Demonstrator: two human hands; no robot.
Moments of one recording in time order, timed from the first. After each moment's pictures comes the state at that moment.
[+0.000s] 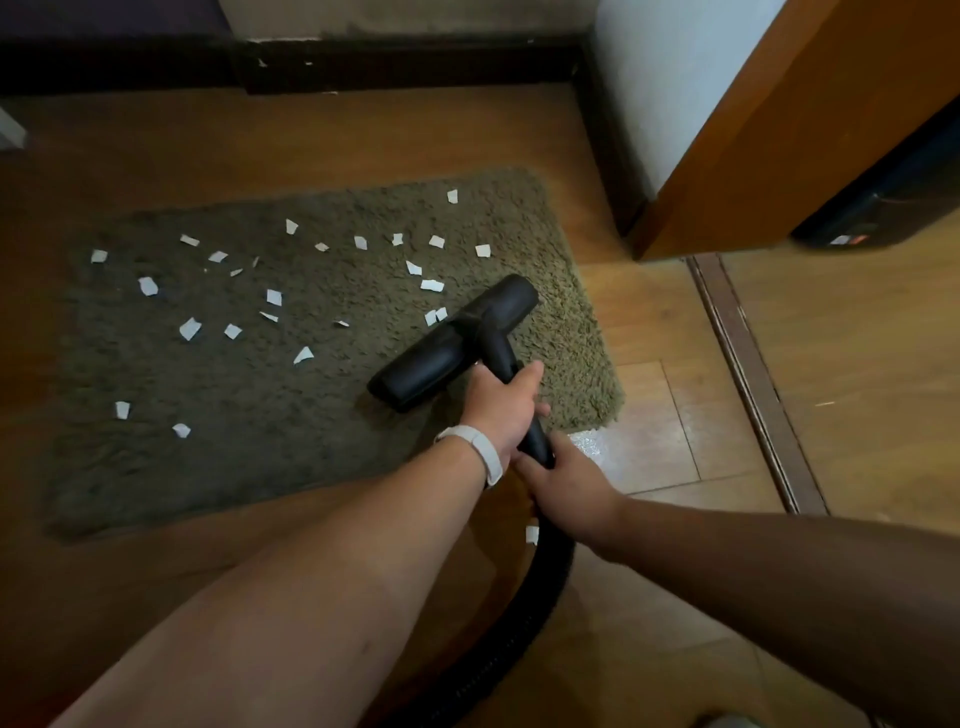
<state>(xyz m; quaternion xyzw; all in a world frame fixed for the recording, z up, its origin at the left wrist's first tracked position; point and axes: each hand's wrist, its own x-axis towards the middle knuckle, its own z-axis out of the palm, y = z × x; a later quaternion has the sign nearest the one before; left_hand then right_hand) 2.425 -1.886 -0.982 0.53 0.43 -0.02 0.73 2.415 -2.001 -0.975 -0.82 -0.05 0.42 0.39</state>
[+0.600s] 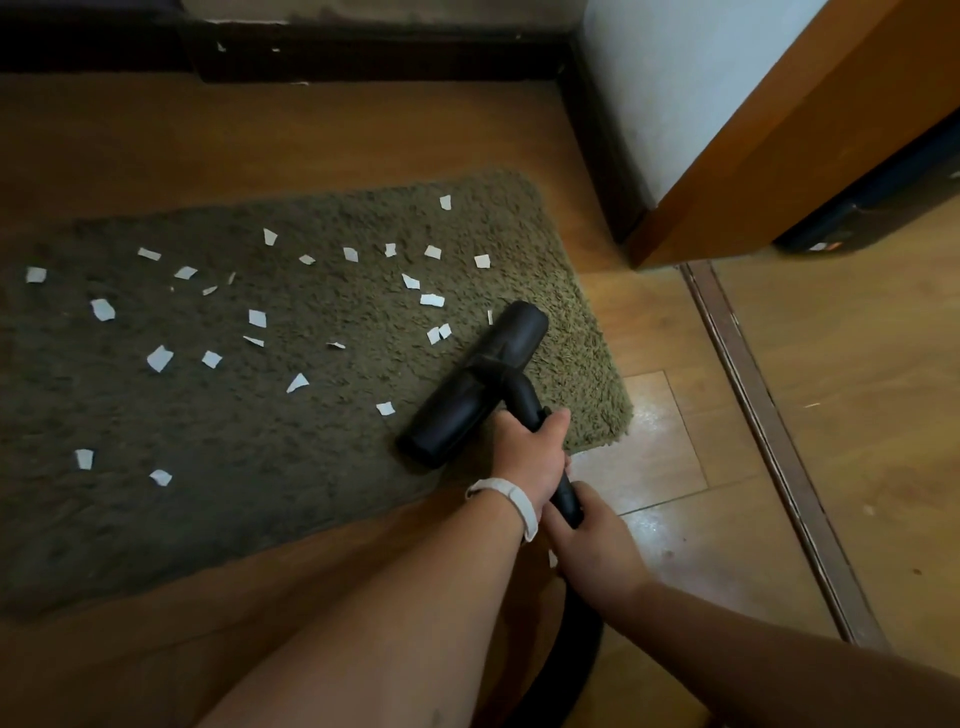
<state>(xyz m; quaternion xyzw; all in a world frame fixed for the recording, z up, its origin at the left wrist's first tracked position) 2.414 -1.889 -0.999 0.48 0.44 -0.07 0.76 2.377 -1.995 -0.990 -0.87 0.04 0.33 0.36</state>
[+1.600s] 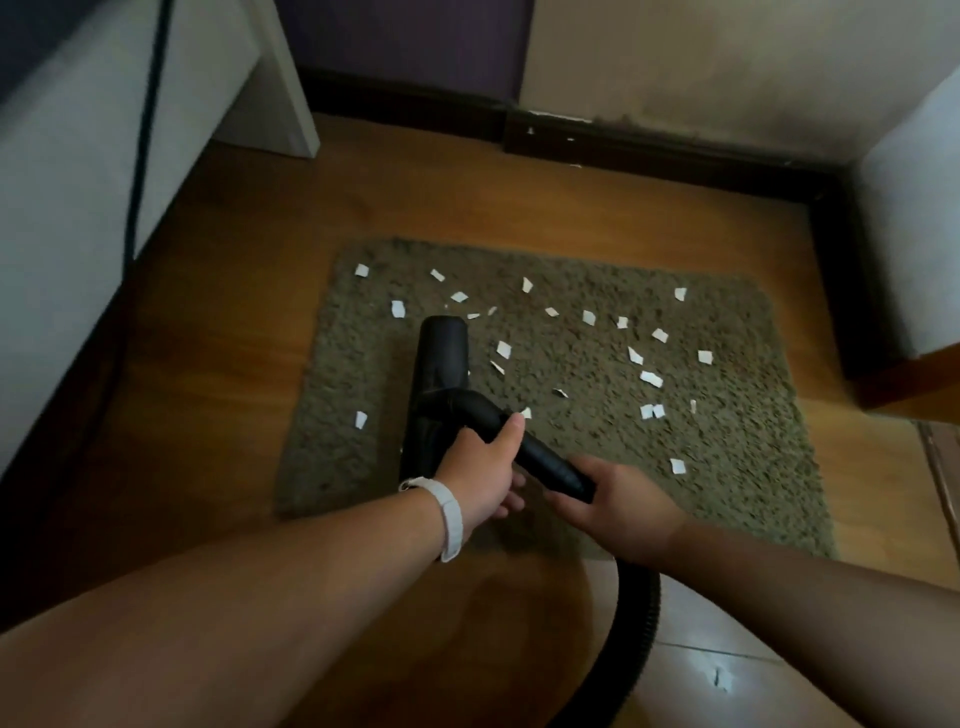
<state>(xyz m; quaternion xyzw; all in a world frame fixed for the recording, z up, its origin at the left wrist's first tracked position) 2.274 -1.653 -0.939 0.55 0.50 -0.07 0.66 2.393 -1.791 -0.959 -0.83 -0.40 0.37 0.12</state>
